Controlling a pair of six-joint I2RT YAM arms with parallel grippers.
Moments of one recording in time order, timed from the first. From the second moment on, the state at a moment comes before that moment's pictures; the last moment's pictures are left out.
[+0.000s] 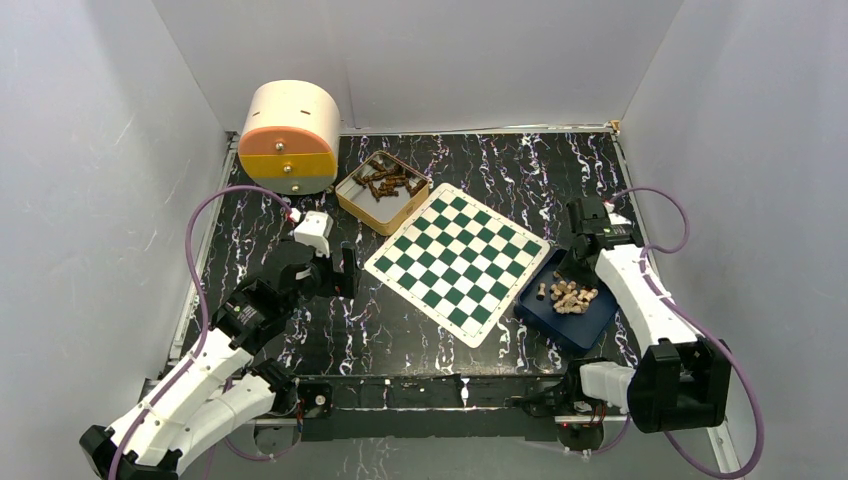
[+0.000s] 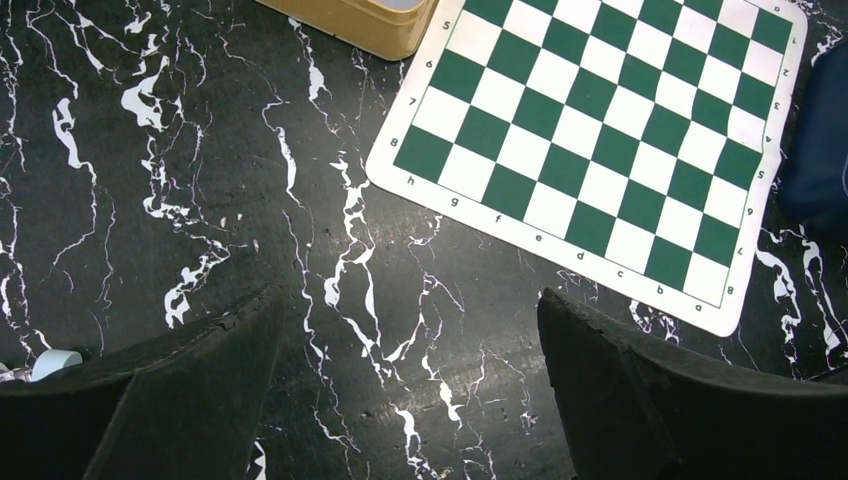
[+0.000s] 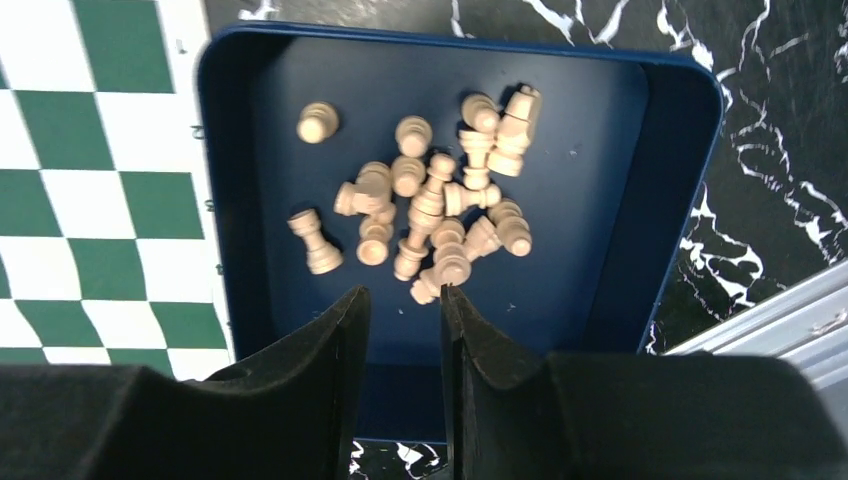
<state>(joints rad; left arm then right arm) -0.63 0.70 0.73 -0.58 -0.21 -0.30 0.16 1.18 0.91 -0.95 0.32 0.69</state>
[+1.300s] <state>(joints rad) -0.63 0.67 0.73 -0.56 -0.22 -0.28 -0.11 1.25 0.76 -0.85 0.08 0.69</state>
